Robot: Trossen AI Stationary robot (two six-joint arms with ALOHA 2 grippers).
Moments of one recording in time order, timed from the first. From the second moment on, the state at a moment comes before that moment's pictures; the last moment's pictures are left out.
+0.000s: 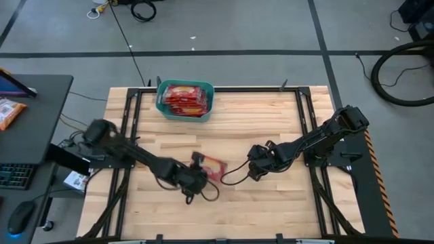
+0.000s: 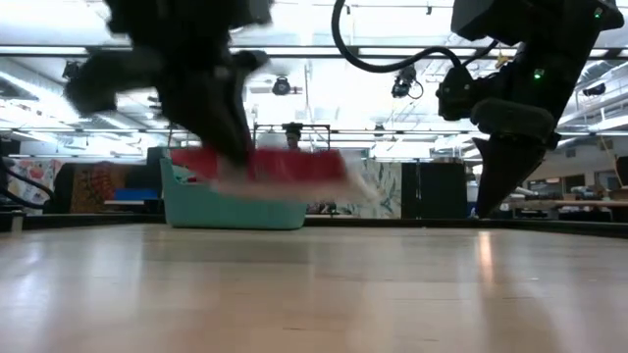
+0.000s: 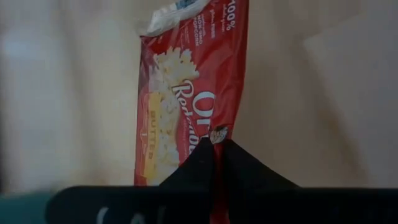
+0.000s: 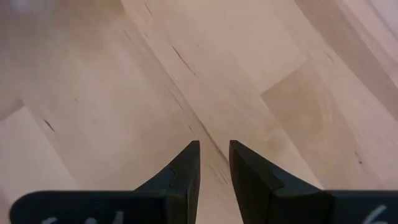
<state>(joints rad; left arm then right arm) -0.43 1.75 1.11 -0.44 -0.49 0.11 0.33 1.57 0.83 -0.60 0.38 0.91</state>
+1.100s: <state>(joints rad) 0.73 1.43 1.10 -0.57 -0.04 0.89 0.35 1.57 0.83 -0.49 0.40 0.84</state>
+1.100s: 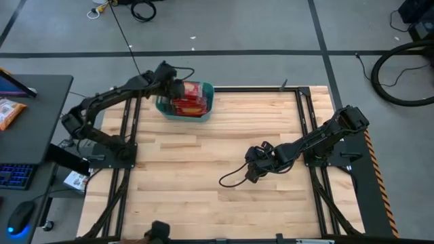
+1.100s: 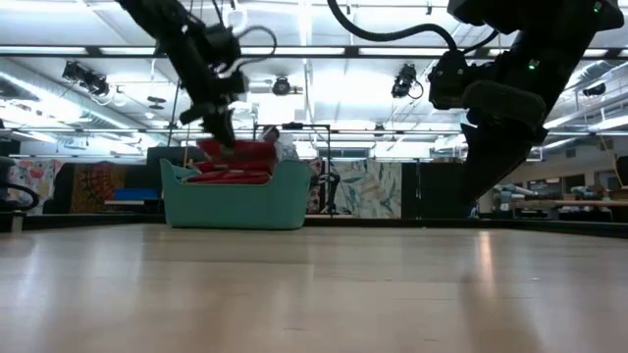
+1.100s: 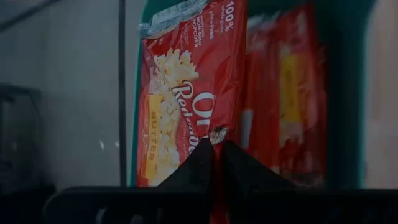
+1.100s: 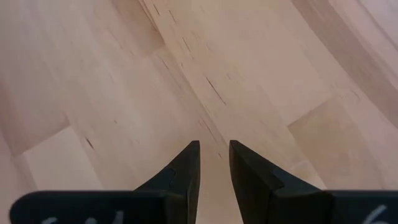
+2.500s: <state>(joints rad) 0.35 0.74 0.69 -0.26 0.06 0.11 0.11 1.00 0.44 0.06 0.29 0.43</state>
